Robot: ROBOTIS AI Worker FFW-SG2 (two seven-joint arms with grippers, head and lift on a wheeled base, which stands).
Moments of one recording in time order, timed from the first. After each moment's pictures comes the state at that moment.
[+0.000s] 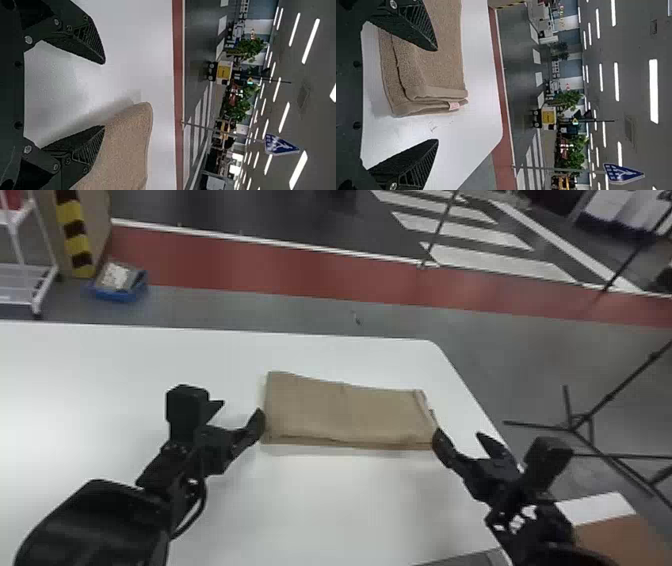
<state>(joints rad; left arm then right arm) -0.22 0.00 -0.49 -1.21 0.25 0.11 -0.01 0.29 -0.14 -0.49 -1.76 -0.25 0.22 0.35</state>
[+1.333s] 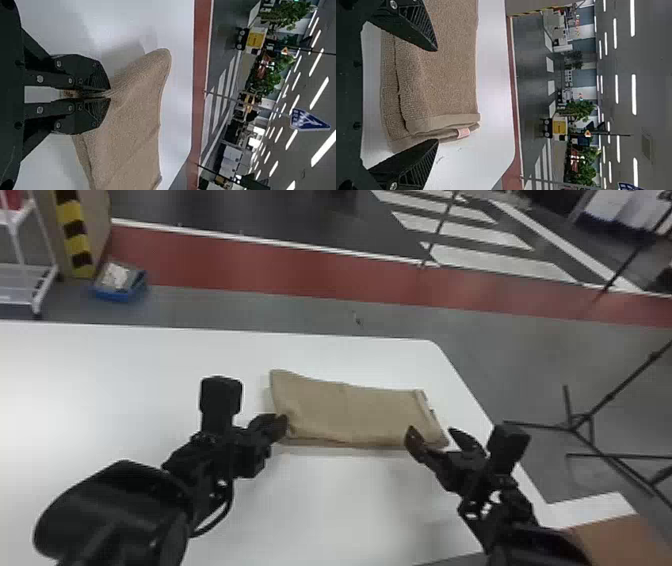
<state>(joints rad) -0.23 0.00 -0.54 -1.37 0.36 0.40 -0.07 0.20 -0.14 -0.40 -1.66 -0.16 0.23 0.33</state>
